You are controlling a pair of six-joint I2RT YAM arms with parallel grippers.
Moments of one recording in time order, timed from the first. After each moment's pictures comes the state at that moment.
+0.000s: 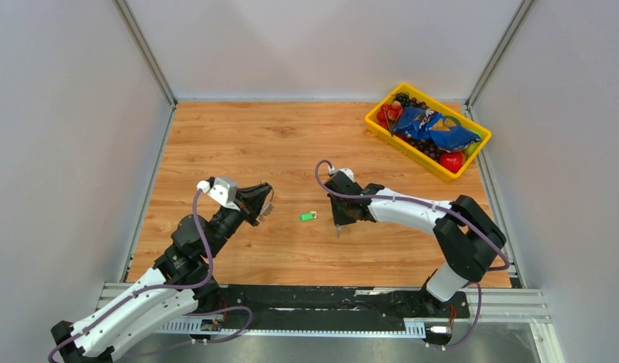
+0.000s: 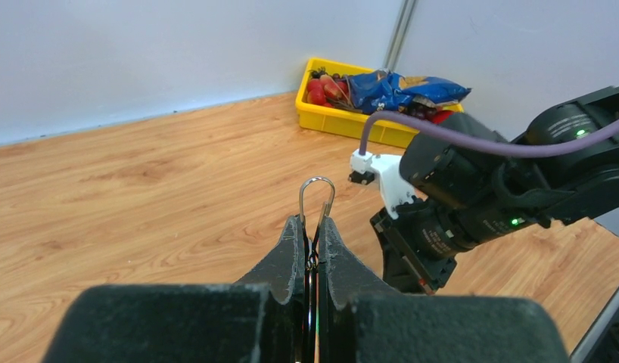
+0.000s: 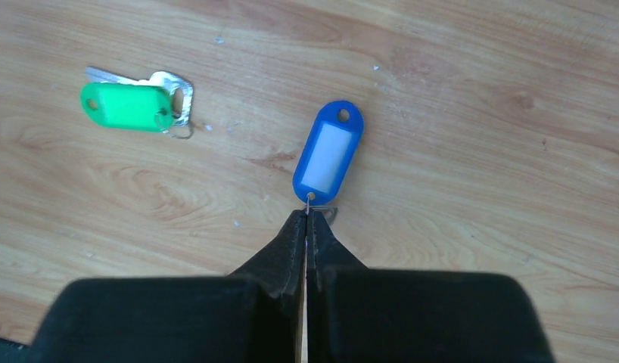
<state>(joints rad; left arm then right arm) -0.82 0.44 0.44 0.16 -0.21 -0.13 0.82 1.64 0.96 -0.43 0.16 0.57</state>
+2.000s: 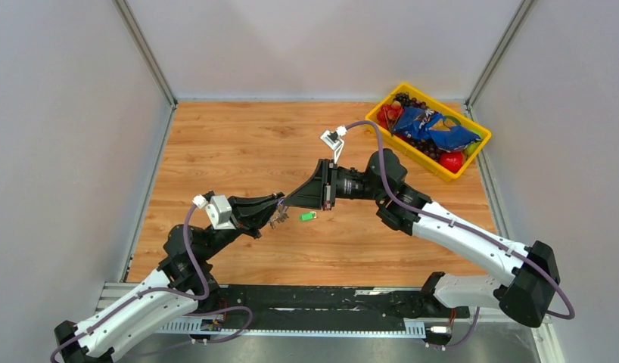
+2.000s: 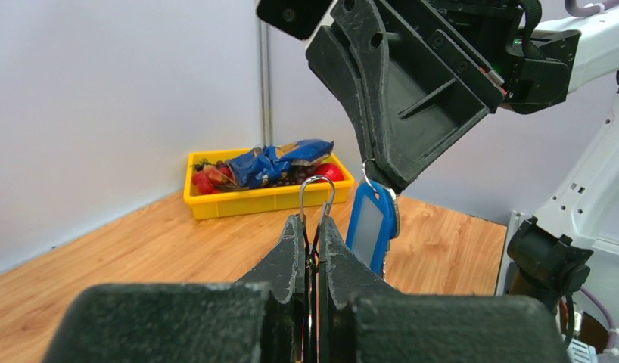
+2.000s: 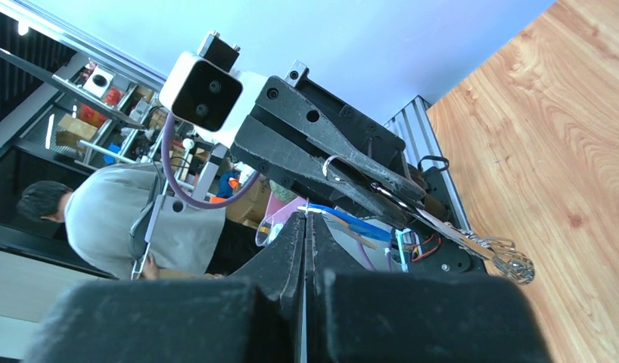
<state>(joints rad) -0.82 0.42 0.37 0.46 0.17 -0.10 0.88 1.20 0.99 0.31 -0.65 0.99</state>
